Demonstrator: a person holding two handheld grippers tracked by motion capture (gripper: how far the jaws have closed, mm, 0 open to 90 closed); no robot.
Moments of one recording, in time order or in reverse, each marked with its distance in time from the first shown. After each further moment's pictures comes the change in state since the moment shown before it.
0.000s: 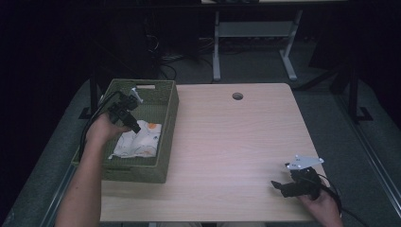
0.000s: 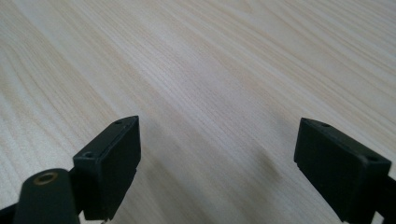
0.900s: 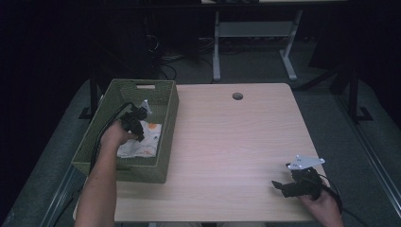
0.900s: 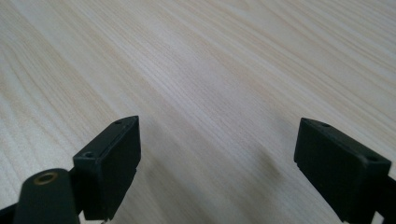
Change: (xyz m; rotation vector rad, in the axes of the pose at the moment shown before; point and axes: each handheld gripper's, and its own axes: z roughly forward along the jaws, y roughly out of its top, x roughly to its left) left arm 0.005 0.011 0.076 0.163 -0.050 0.008; right arm -0.002 -0.002 -0.001 -0.003 0.000 0.004
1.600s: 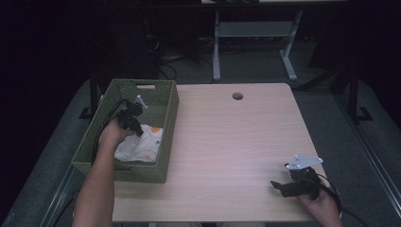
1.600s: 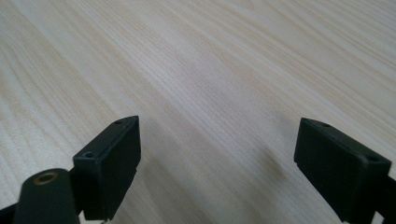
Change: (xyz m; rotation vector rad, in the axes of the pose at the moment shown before) left arm 0.012 -0.006 -0.015 -0.141 0.015 -0.053; right arm 0.001 0.002 0.003 0.013 0.007 -0.009
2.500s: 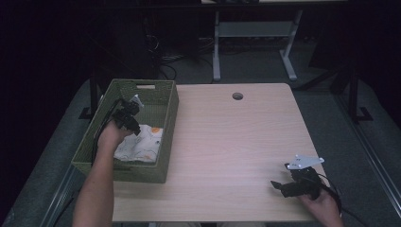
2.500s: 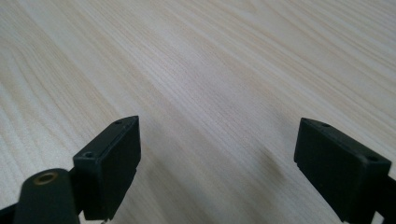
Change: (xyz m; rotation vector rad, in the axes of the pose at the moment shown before) left arm -0.005 -0.009 -0.013 -0.018 0.074 -0.065; right arm -0.001 0.000 -0.002 -0.015 0.019 0.006
